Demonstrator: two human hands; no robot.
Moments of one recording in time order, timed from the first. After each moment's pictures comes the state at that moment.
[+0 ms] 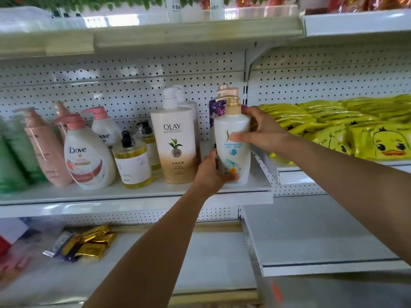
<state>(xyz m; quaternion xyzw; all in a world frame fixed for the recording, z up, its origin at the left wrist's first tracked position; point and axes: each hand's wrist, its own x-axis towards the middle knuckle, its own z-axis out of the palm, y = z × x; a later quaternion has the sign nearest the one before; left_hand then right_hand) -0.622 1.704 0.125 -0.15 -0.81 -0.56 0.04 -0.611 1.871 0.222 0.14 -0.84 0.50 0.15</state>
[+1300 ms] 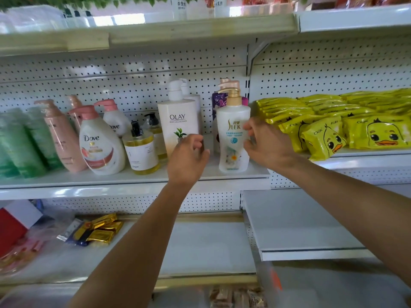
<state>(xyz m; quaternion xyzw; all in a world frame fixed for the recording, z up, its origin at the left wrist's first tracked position) -0.561 1.655 0.154 -0.09 -0.87 -0.39 0.28 -0.543 1.853 0.197 0.05 -0.95 0.16 0.26</state>
